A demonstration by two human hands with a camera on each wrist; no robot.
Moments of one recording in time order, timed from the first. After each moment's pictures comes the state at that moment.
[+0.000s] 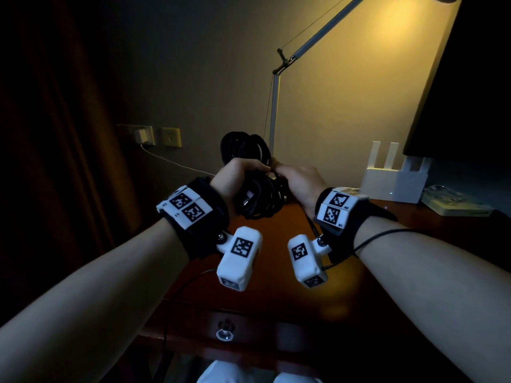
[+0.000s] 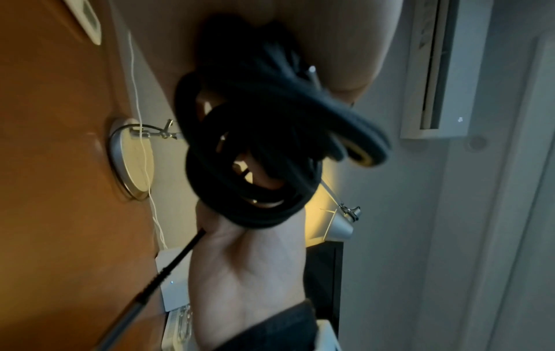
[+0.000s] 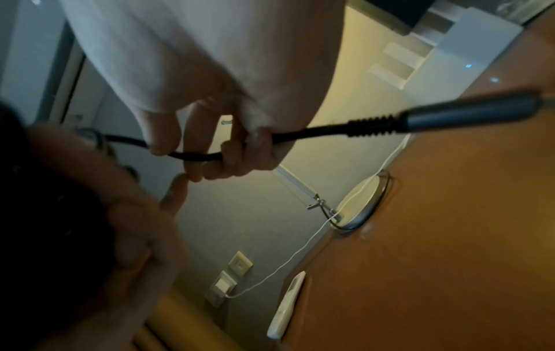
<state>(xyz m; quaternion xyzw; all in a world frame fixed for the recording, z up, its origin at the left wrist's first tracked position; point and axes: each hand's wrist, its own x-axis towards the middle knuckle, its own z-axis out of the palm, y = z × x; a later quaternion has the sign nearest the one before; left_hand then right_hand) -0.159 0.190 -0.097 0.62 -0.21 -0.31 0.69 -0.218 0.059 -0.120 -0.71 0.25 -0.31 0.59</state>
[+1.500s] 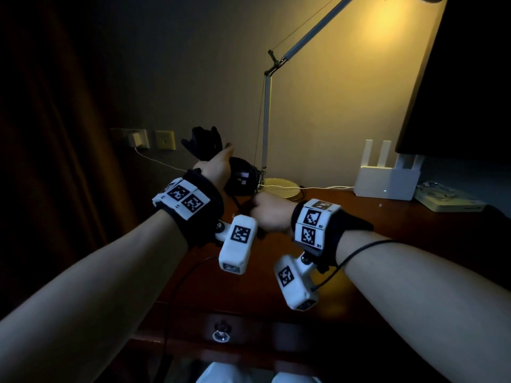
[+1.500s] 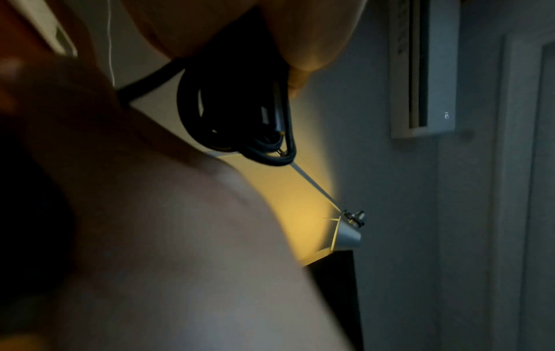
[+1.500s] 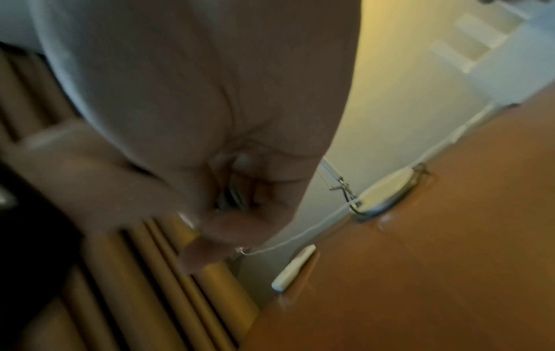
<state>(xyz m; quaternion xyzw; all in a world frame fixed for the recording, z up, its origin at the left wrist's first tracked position) -0.135 0.165 -0.092 0.58 -0.07 -0.18 0.79 -0.214 0.091 -0.135 -0.92 0.14 -0.02 0.36</state>
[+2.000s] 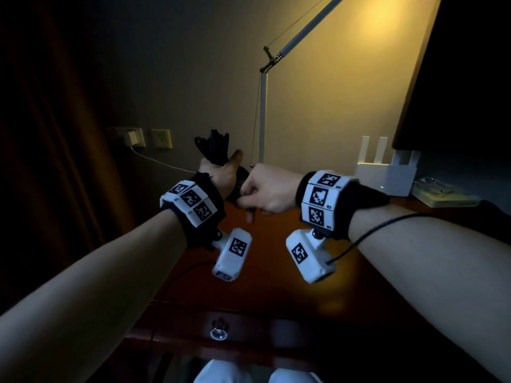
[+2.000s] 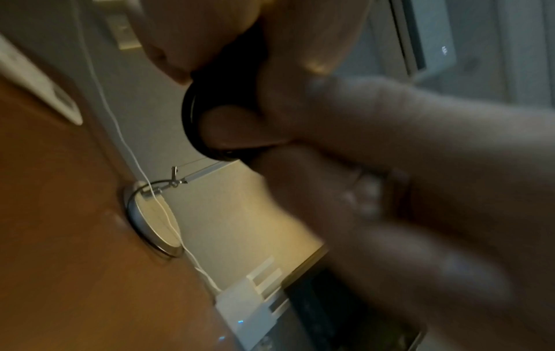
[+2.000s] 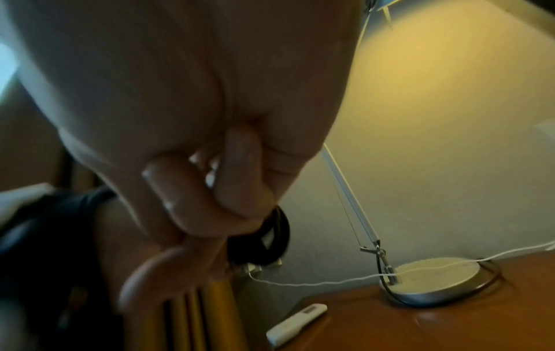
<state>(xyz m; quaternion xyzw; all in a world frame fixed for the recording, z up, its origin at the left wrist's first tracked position) -0.111 0.152 -0.125 0.69 -0.21 -0.02 0.69 -0.235 0.091 -0.088 -0.97 0.05 -0.03 0.22</state>
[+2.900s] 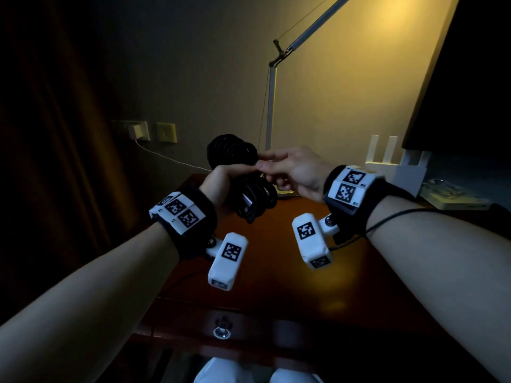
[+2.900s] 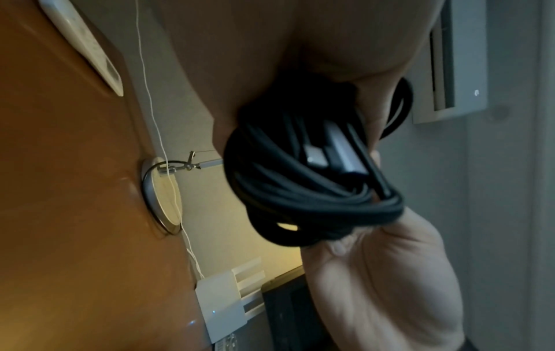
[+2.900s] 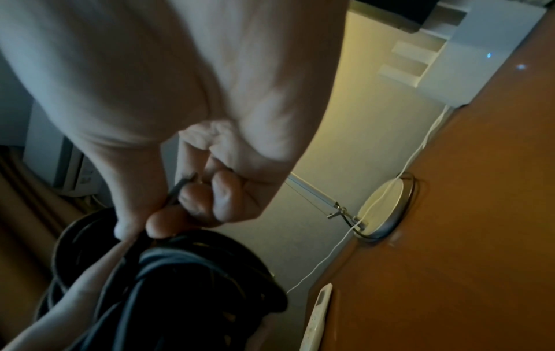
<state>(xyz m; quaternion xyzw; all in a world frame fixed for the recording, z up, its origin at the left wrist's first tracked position) -0.133 0.185 -0.128 0.55 -0.29 -0.36 0.69 -0.235 0.059 -0.094 -0.77 0.11 -0.17 0.61</state>
